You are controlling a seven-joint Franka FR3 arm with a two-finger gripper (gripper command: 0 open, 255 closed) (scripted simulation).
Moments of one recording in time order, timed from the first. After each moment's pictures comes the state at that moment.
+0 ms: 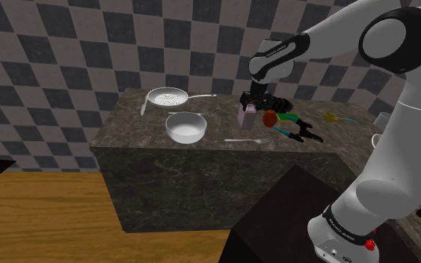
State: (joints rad) arm -0.11 0.23 -0.26 -2.03 0.06 2.27 0.06
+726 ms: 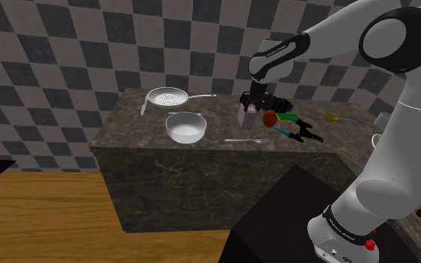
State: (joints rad) arm -0.11 0.23 -0.26 -2.03 0.06 2.26 0.06
